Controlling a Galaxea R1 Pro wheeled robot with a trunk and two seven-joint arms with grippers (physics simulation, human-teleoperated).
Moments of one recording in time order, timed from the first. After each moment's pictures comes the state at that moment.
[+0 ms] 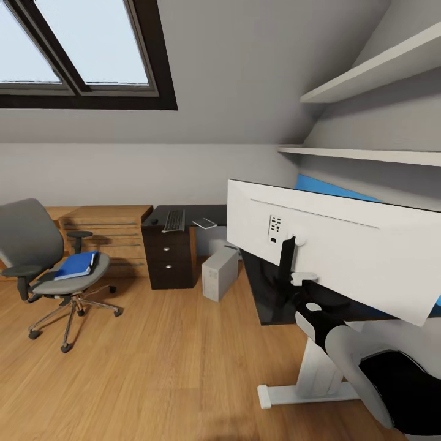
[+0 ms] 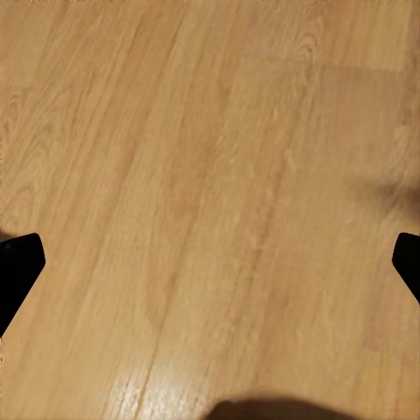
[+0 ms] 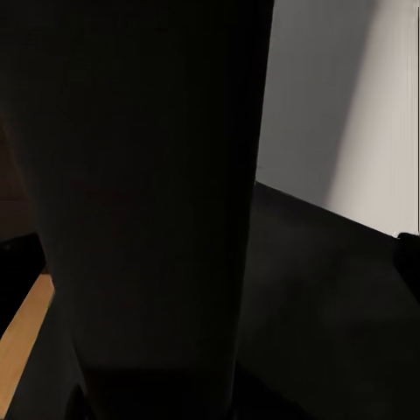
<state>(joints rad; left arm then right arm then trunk) -0.10 -0.06 -0.38 -0.44 0.39 -0.26 0.55 -1.00 -0.04 0.31 -0.11 -0.30 -0.36 -0.02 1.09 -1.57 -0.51</state>
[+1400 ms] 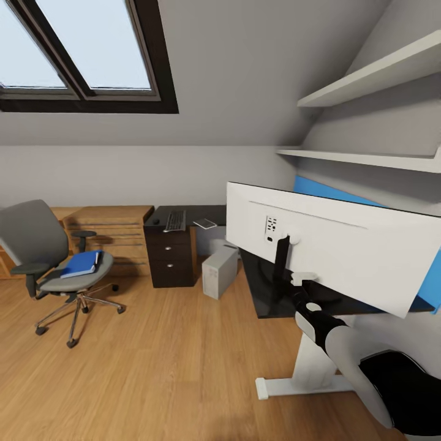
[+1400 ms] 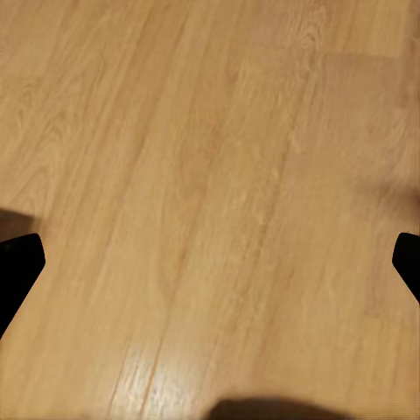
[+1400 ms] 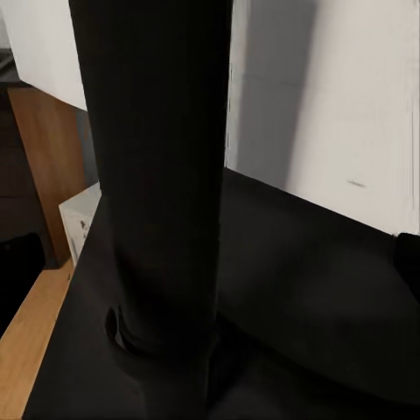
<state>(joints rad) -0.10 -0.06 -0.38 -0.44 0.39 -0.26 0.55 -0.99 -0.04 0.31 -0.11 -0.30 -0.36 -0.02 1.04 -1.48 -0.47</state>
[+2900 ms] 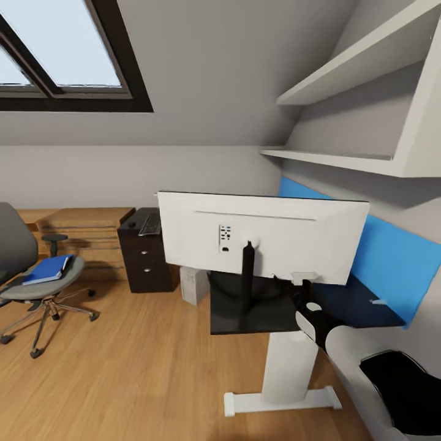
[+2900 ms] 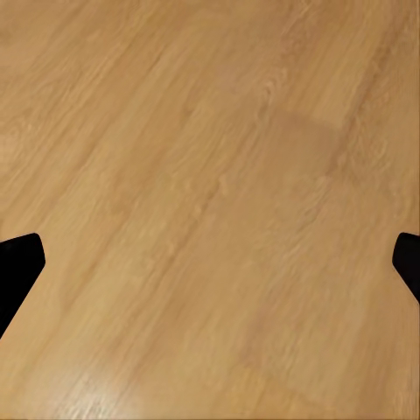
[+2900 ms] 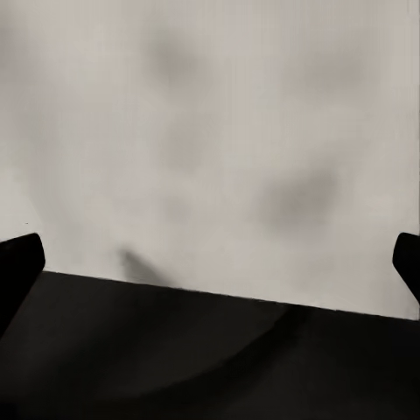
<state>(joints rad) -0.10 -0.02 -0.36 -0.43 0.54 -0.43 0.54 -0.99 -0.04 0.31 -0.11 -0.30 -0.37 -0.03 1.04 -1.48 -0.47</state>
